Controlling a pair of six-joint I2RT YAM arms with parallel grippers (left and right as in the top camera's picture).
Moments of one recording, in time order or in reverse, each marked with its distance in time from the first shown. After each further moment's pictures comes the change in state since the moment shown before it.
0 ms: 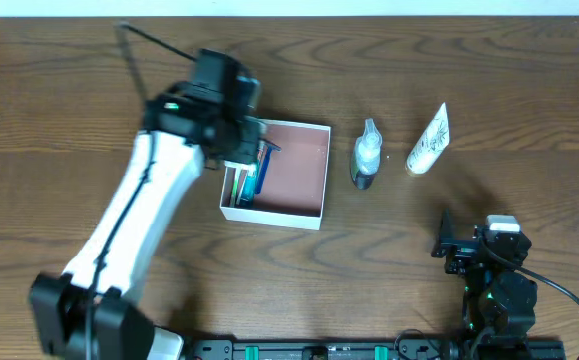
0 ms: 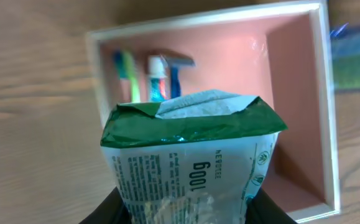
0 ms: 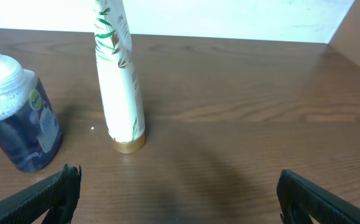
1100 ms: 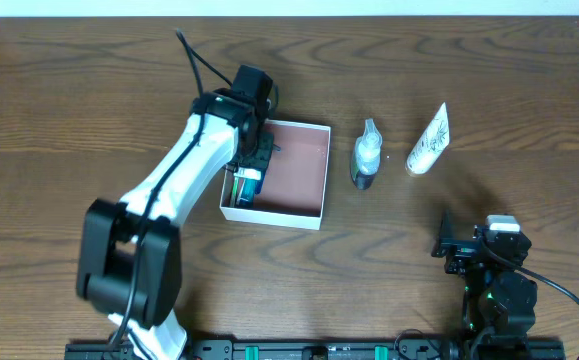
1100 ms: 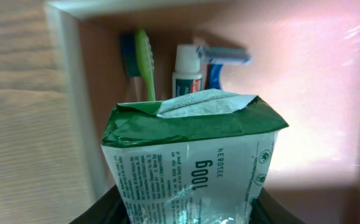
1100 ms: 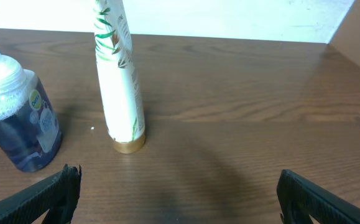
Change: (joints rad) left arm -0.026 0.197 -0.026 0.089 -0.125 -0.060; right arm 0.000 0.000 0.000 0.000 0.000 0.000
